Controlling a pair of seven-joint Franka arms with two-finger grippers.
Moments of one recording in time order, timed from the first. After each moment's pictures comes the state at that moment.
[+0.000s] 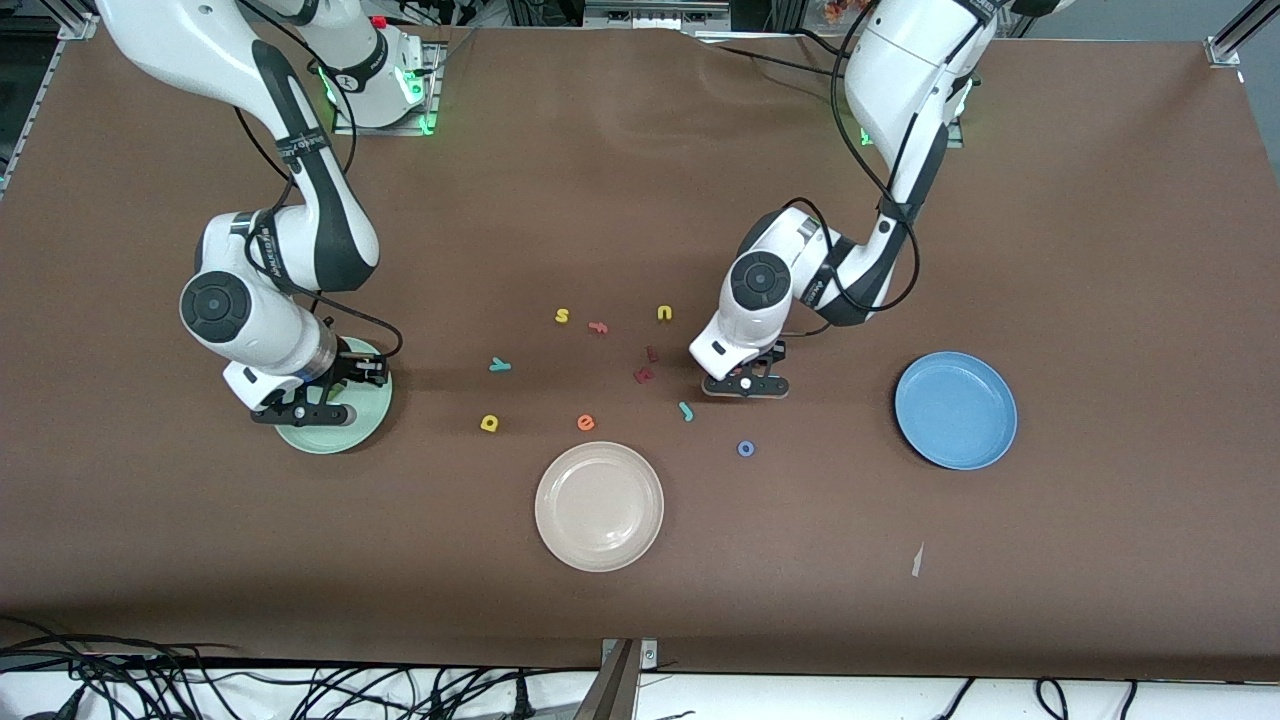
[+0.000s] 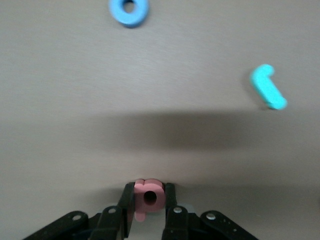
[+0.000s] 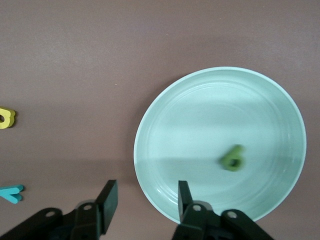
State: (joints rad) left arm -0.57 0.67 -0.01 -1.75 0.03 2.33 -0.57; right arm 0.30 0.44 -0.14 -1.90 0.05 2.27 0.15
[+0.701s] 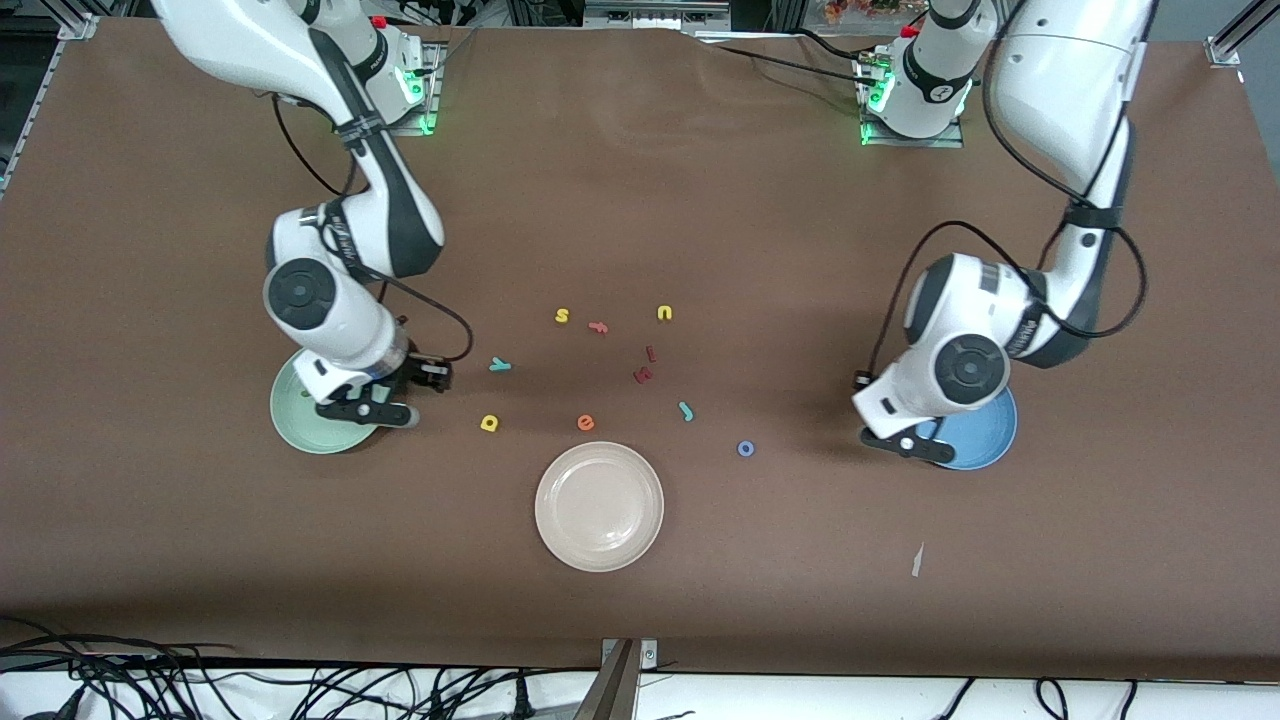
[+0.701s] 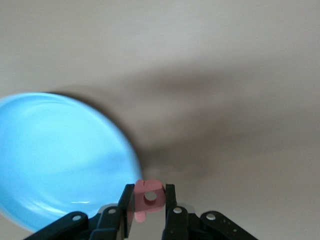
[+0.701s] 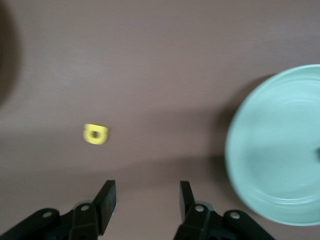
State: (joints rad) left arm -0.22 0.59 0.01 -1.66 0.12 2.02 -0.01; right arm 0.44 0.50 -0.10 -1.79 0.05 2.29 0.44
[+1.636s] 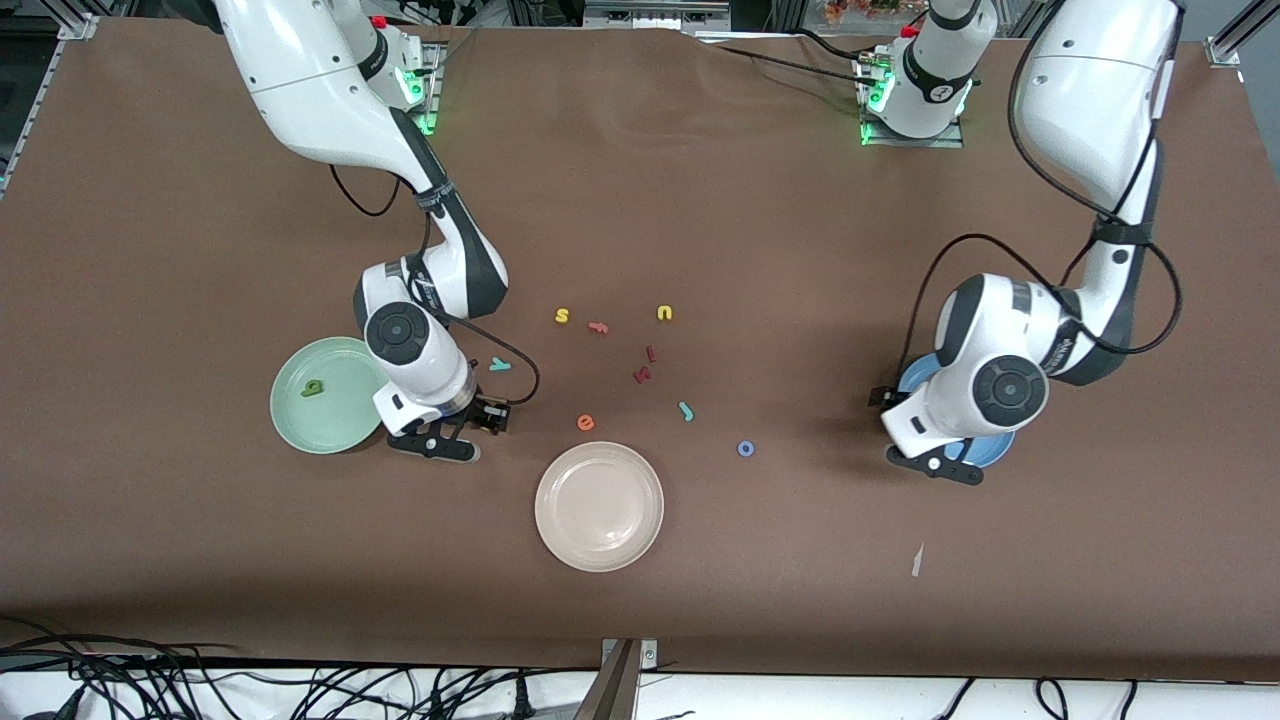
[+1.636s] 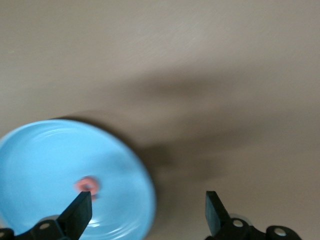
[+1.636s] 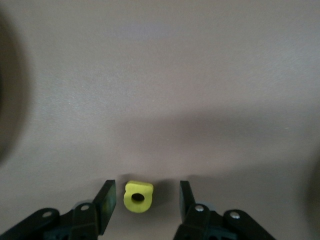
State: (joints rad) left arm -0.21 0.67 -0.02 -1.54 0.07 2.02 -0.09; right arm 0.49 0.75 -0.10 -1.65 0.05 2.48 0.55
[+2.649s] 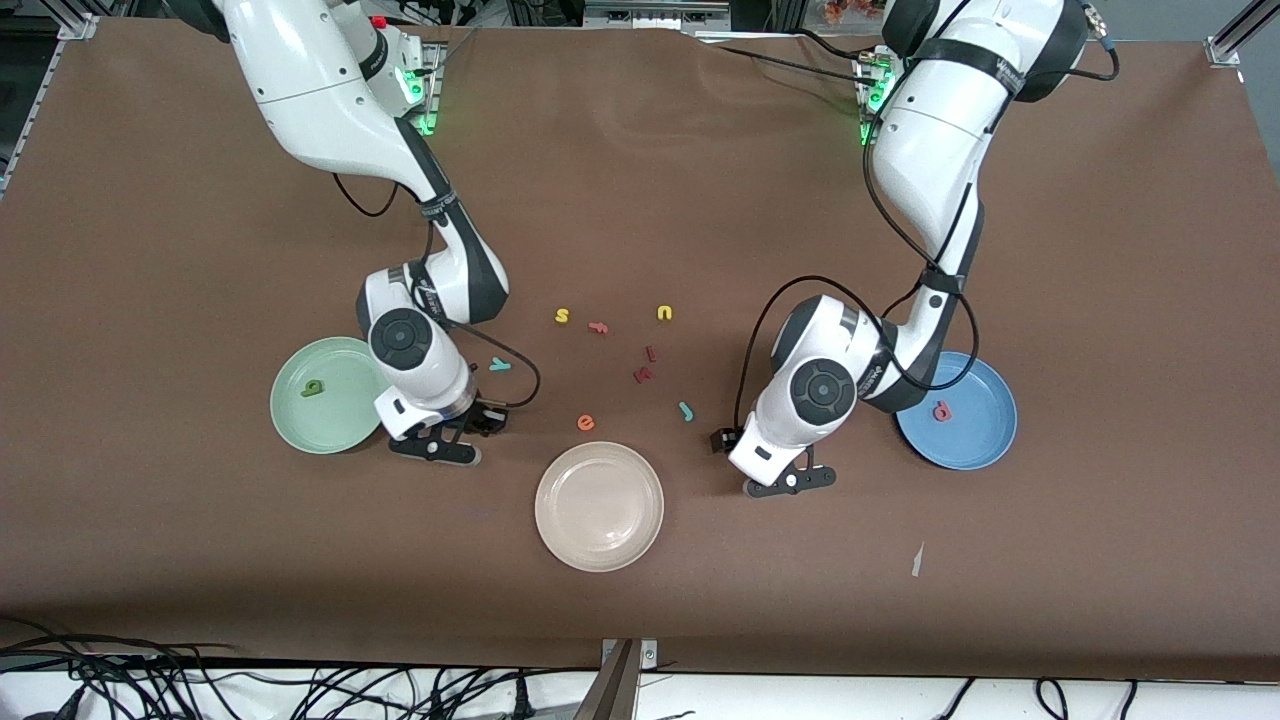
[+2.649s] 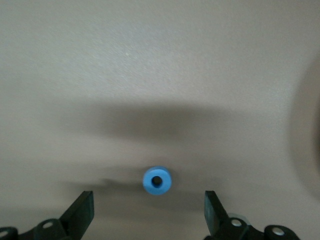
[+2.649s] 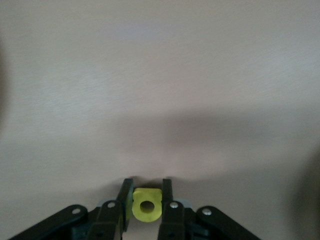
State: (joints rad) left arm -0.43 0.95 -0.03 -1.23 -0.08 2.17 -0.60; right arm 0.49 0.74 -0.14 -1.63 0.04 2.43 0.48
